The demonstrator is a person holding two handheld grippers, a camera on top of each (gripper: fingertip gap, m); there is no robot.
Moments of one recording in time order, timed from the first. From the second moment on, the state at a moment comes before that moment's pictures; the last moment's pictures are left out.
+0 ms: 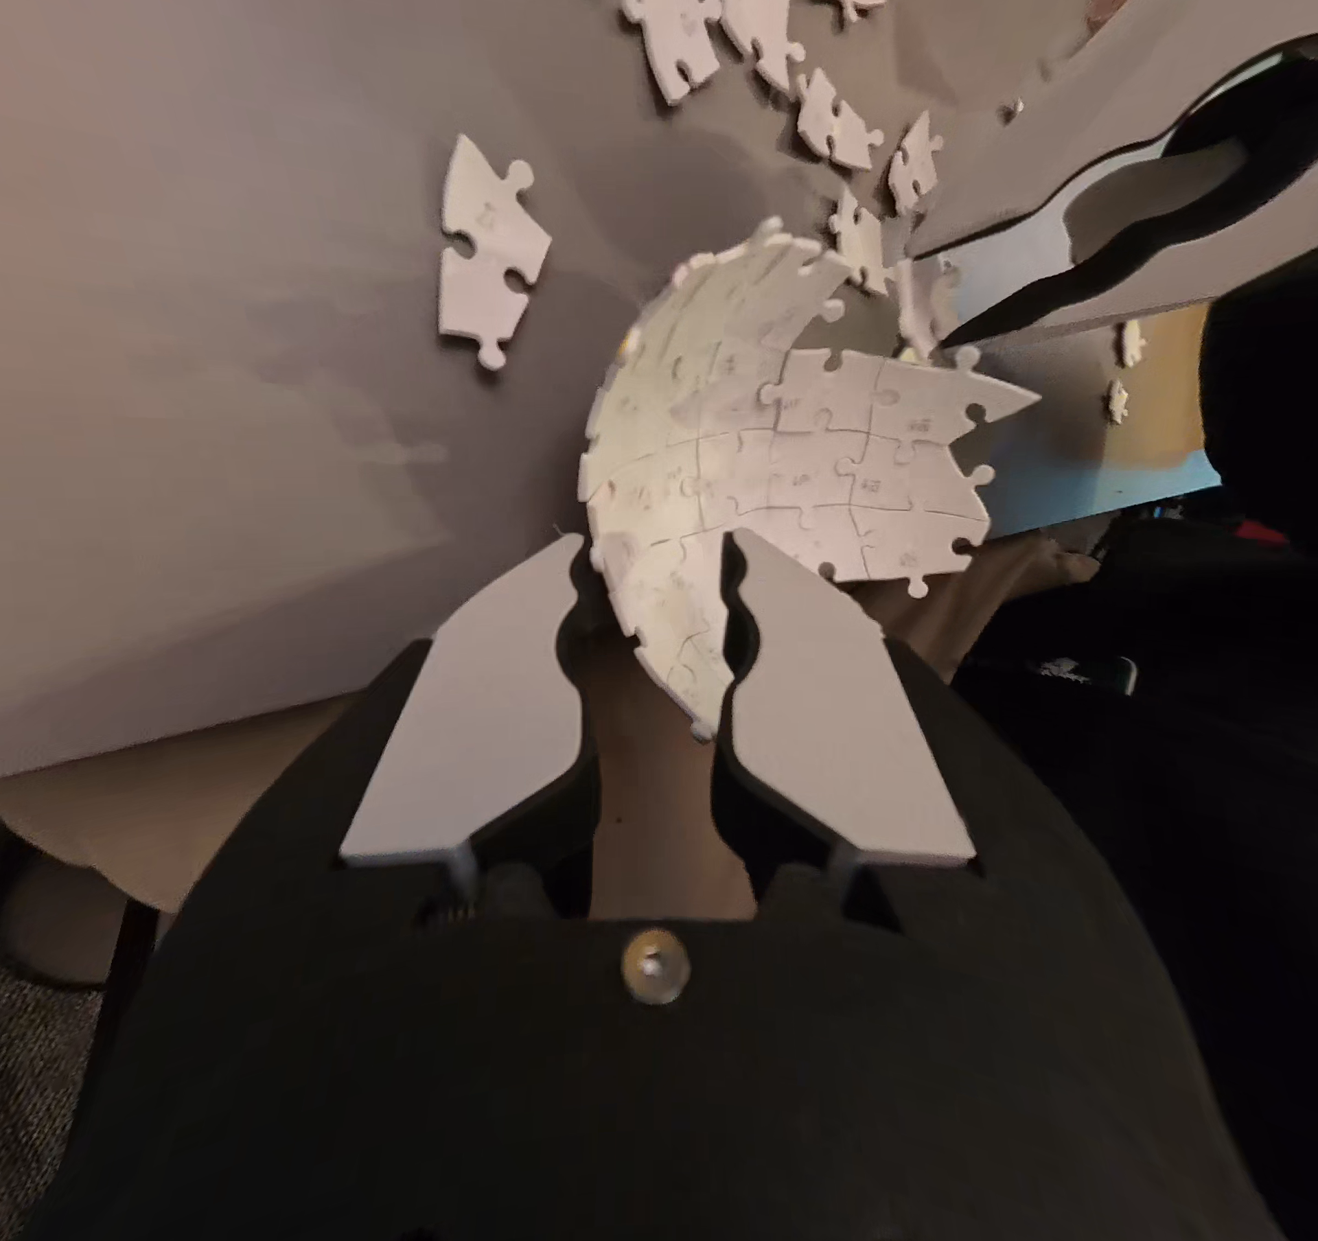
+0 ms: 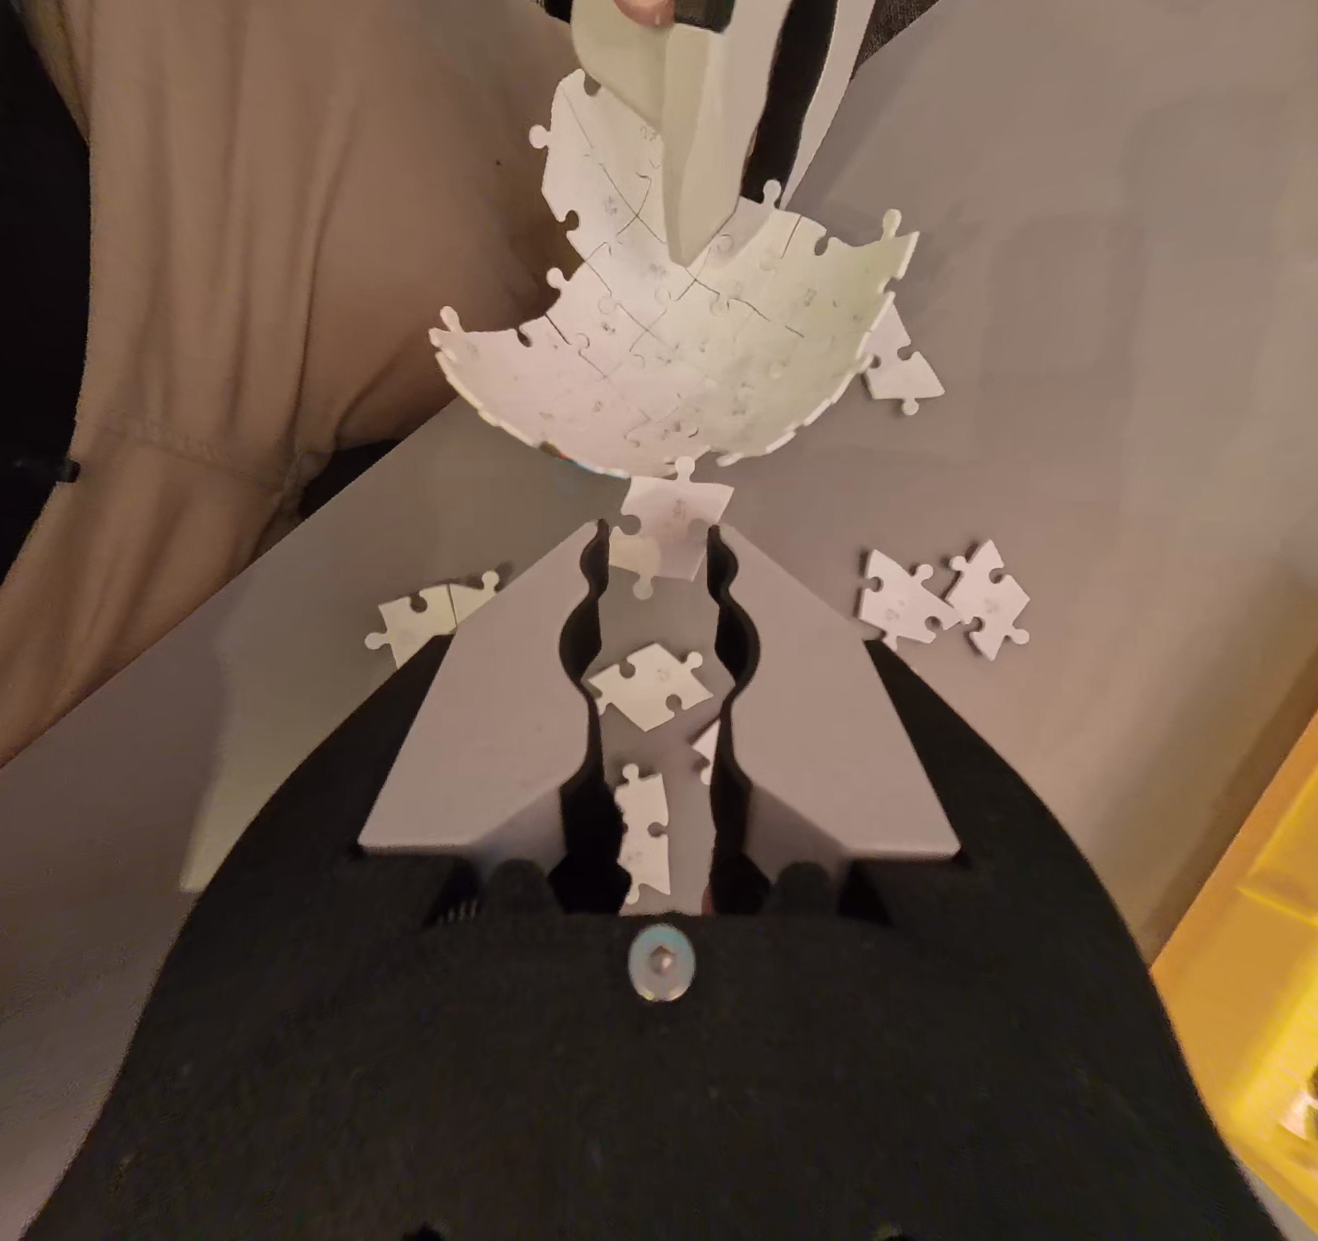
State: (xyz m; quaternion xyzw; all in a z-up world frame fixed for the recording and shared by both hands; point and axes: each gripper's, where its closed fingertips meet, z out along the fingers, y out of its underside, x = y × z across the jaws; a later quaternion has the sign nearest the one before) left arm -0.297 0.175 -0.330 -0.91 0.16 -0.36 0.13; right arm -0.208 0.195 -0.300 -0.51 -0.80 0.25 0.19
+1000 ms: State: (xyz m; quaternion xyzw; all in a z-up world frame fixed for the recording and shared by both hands) left arm -0.295 0.236 -0.306 -0.93 0.37 -0.06 -0.02; right arm -0.217 0.179 -0.322 -0.48 -0.83 0.12 0.24
